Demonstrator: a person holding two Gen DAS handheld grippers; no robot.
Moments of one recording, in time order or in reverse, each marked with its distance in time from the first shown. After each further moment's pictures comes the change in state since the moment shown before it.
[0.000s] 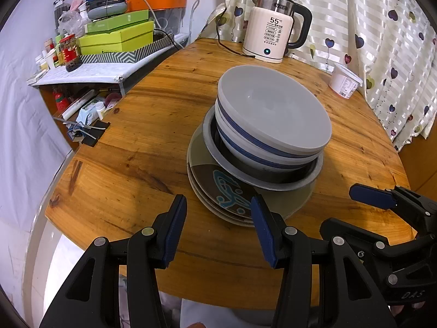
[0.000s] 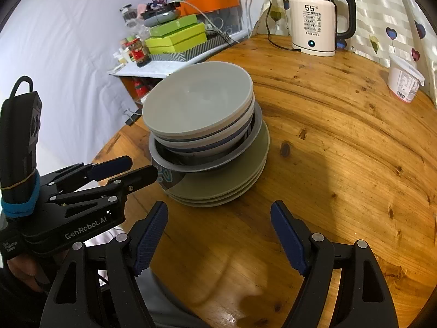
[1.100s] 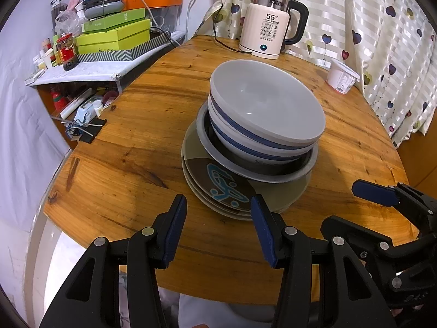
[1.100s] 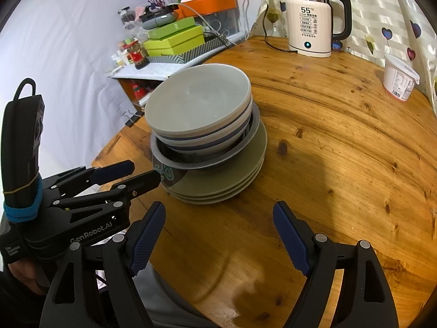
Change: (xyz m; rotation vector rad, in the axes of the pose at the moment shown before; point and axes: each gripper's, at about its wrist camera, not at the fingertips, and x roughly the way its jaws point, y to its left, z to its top) left arm -0.003 -0.005 -0.007 0.007 0.017 -0.004; right arm -0.005 0.003 -0.003 0.010 -0.012 -0.013
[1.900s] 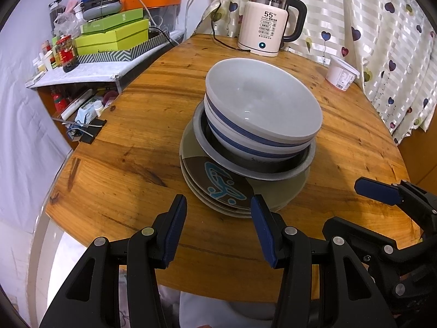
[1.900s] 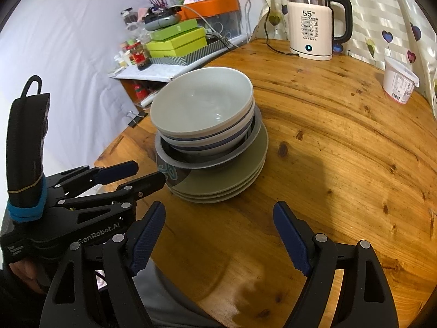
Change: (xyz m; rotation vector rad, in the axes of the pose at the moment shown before) left arm 0.000 0.000 0.001 0.009 0.011 0.003; right arm -0.006 0.003 0.002 -0.004 -0.006 0.001
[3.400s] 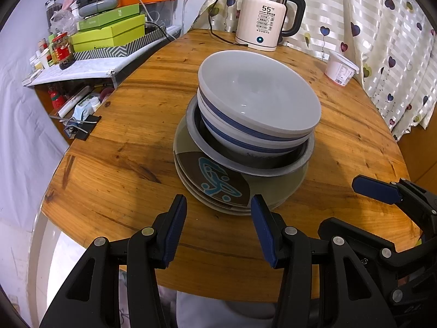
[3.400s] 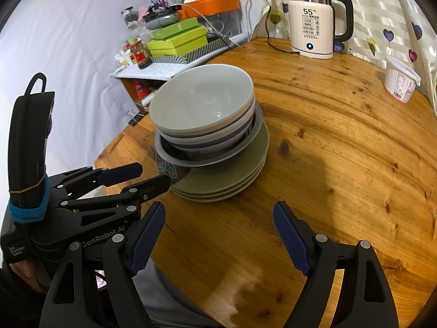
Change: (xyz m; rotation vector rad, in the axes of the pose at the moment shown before) left arm 0.008 -0.008 -0.002 0.008 0.021 -0.002; right arm 0.000 0.002 -0.001 -0.001 0.000 0.002
